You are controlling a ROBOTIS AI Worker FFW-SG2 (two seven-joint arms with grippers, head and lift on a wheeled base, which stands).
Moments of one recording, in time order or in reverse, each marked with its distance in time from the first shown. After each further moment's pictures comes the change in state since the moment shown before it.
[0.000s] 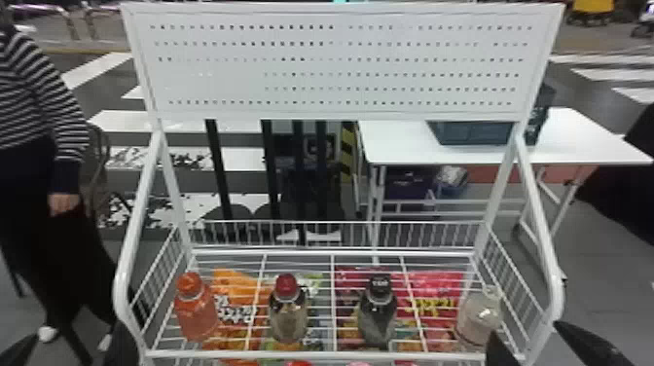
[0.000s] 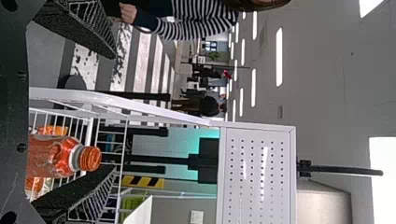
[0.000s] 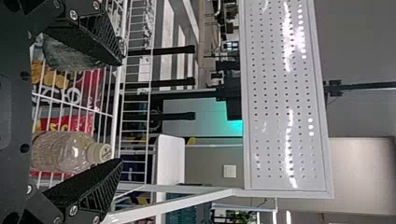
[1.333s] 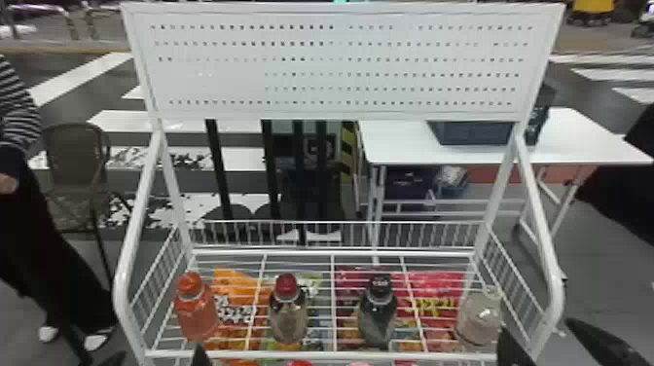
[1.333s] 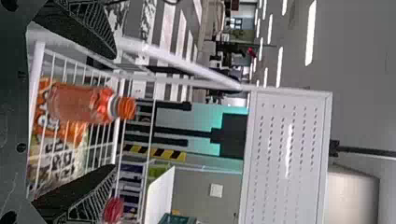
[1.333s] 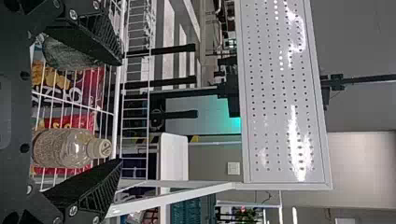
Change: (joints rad) left arm -0.003 0.022 -0.196 0.030 -0.066 0.039 0.035; right arm 0.027 0.000 -0.025 -0.061 -0.046 0.039 0.000
